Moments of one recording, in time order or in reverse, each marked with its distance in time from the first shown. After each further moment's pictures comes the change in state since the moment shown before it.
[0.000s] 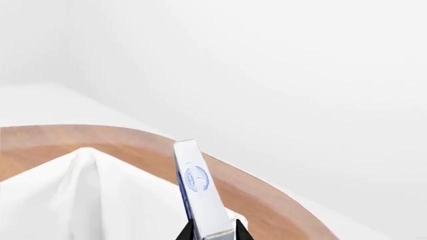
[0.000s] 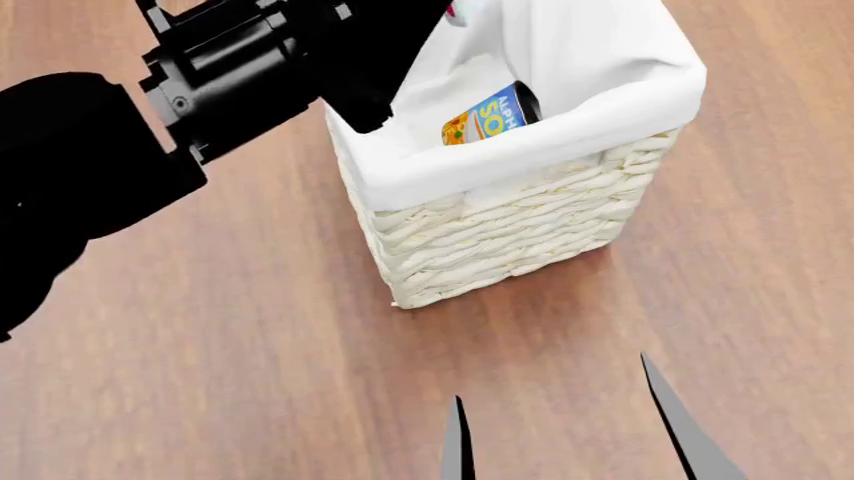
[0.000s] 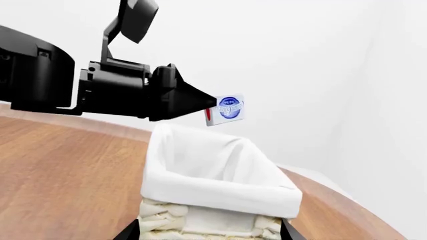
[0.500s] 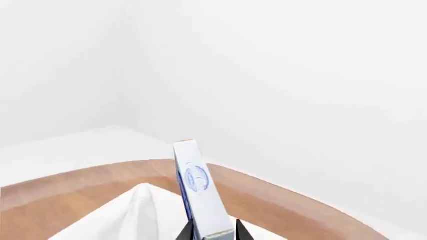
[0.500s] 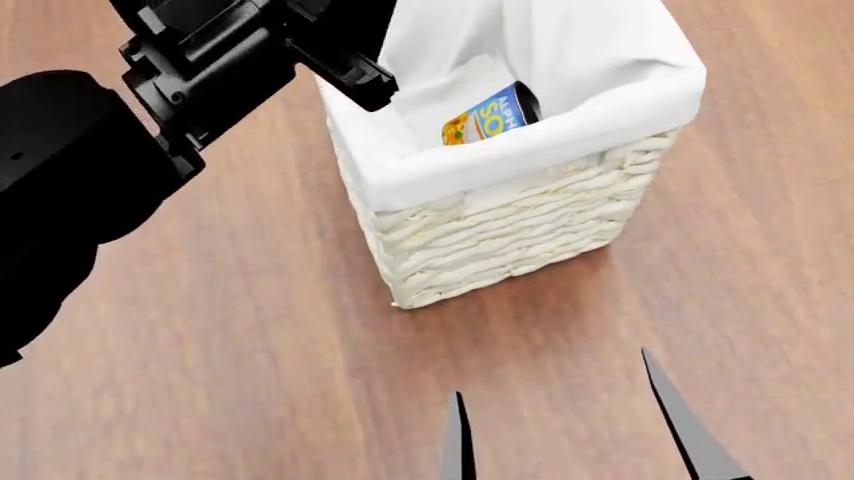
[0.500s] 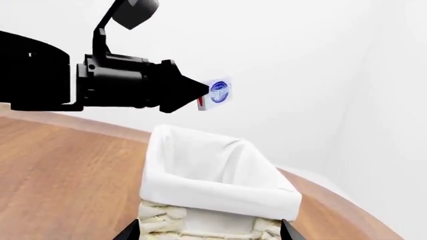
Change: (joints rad) left arm 0.027 -0.007 0.009 0.055 0.163 0.140 -0.153; right arm 0.010 0.003 0.003 -0.005 0.007 0.009 -0.002
